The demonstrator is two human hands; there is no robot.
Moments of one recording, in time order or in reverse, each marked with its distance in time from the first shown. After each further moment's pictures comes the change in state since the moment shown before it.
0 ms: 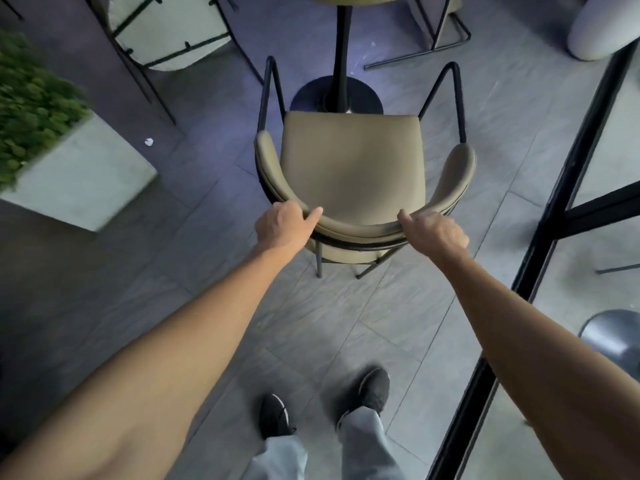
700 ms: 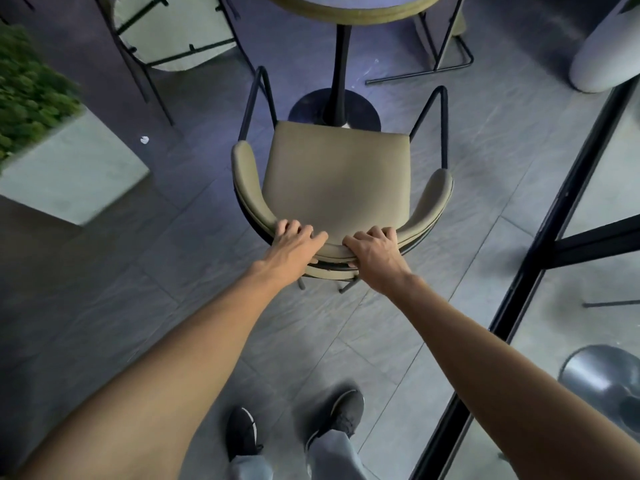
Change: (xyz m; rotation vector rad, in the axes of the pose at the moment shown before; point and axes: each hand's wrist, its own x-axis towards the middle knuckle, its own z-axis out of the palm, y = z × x) left_hand 0.009 0.036 0.055 0.392 -0.035 0.592; right_hand 0.033 0.010 0.028 -0.438 0.168 -0.945
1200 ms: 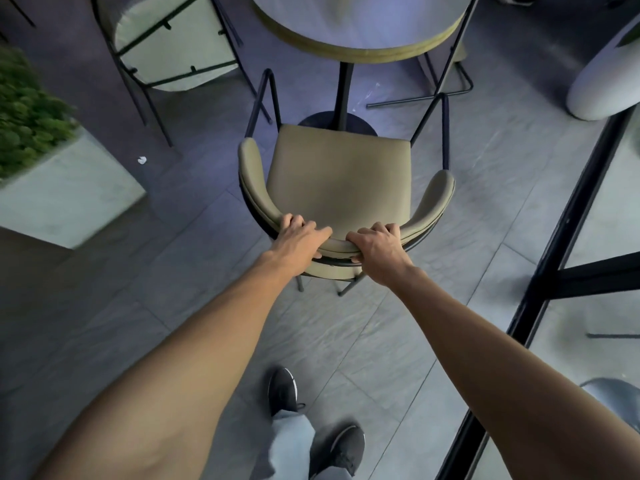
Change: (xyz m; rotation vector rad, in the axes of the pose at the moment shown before) left_hand 0.091 -0.048 -0.034 -0.025 -0.026 -0.042; right_hand 0.097 0.034 -0.027 0.016 -0.029 0.033
